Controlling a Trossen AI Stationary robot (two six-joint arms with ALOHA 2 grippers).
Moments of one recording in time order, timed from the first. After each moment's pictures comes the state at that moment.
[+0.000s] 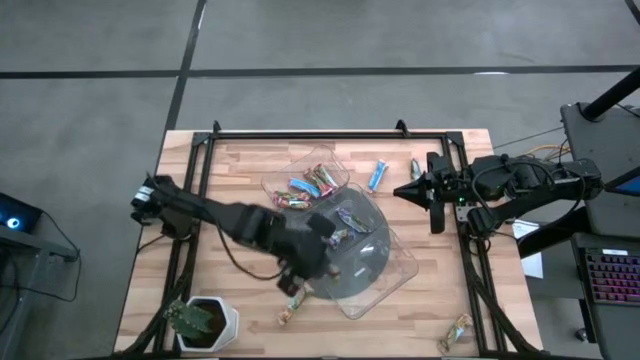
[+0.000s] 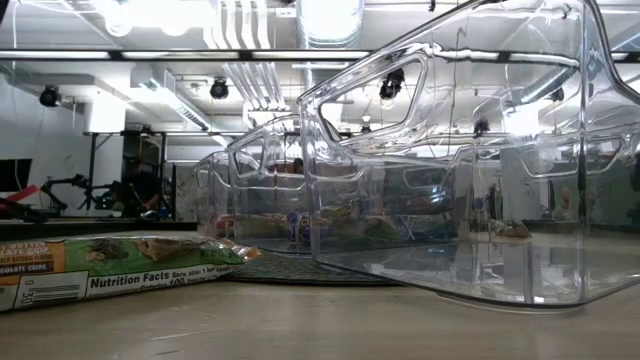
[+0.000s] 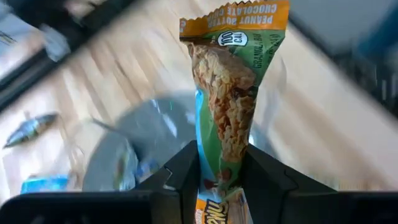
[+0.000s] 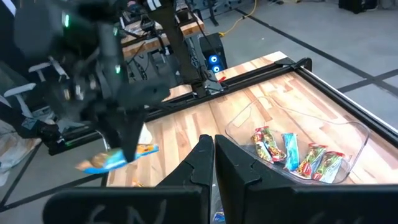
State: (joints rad) left arm -0.35 1.73 1.78 -0.88 -0.08 0.33; right arm 0.21 0.90 1.14 -0.53 0.26 0.42
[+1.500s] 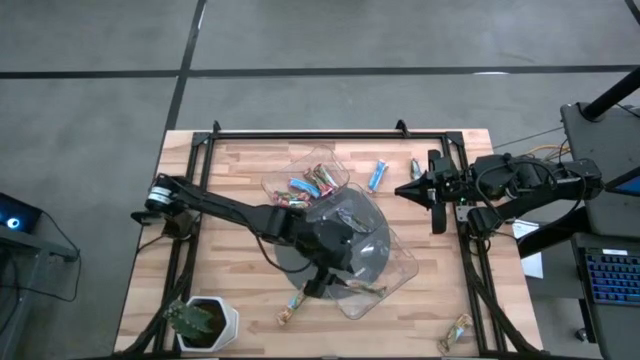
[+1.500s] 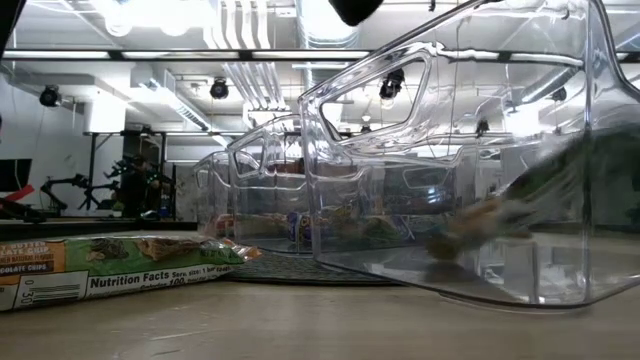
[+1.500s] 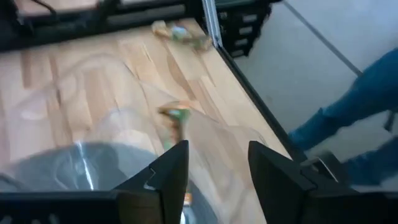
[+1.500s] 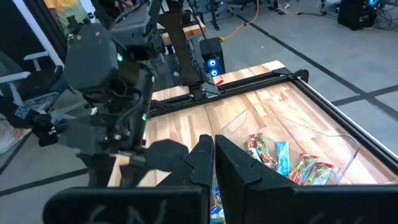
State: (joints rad) left arm -0.24 1.81 1.60 -0.40 0.25 0.03; right arm 0.21 0.89 1.14 -0.53 0.26 0.34
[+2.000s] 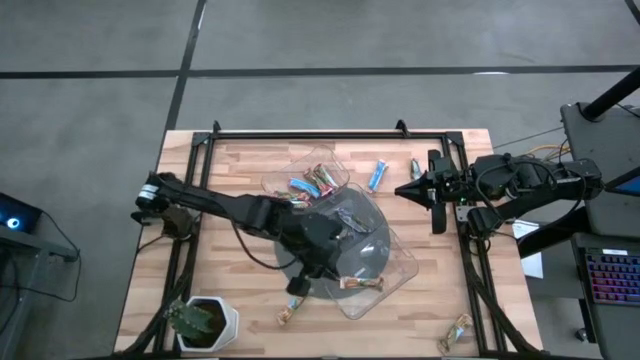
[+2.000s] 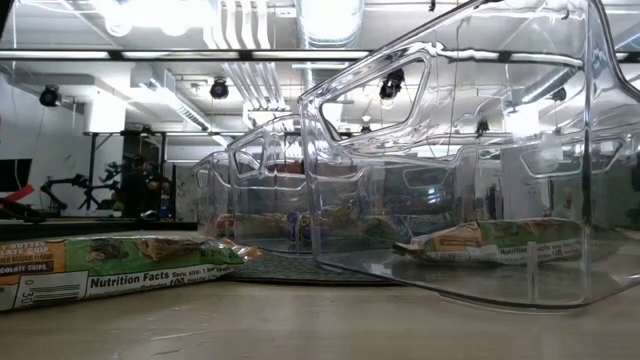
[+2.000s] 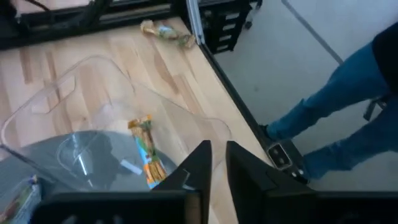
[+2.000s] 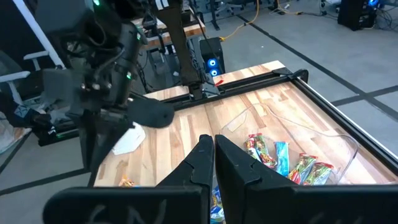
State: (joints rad) left arm -0.26 1.75 1.75 -0.68 0.26 0.02; right arm 0.21 0.89 1.14 -0.53 0.26 0.34
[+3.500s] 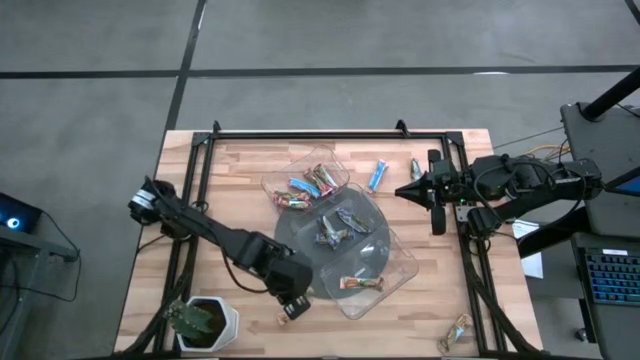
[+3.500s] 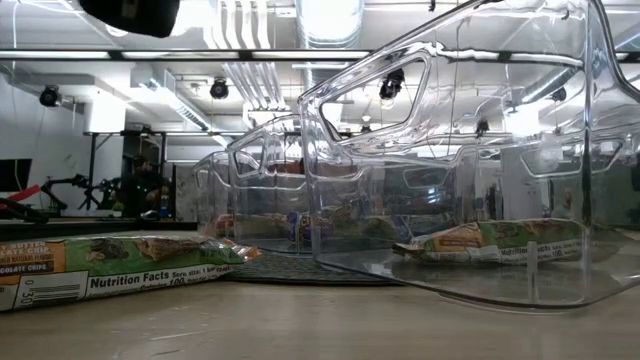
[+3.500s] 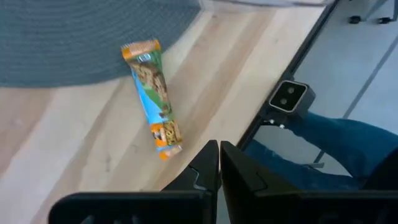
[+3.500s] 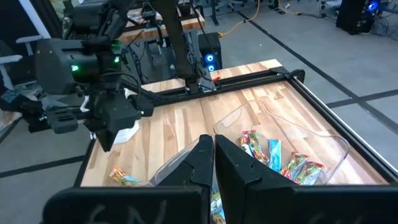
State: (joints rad) left arm -0.45 1.73 1.55 -0.91 0.17 -1.13; right arm 0.21 0.89 1.14 -0.55 0.26 0.28
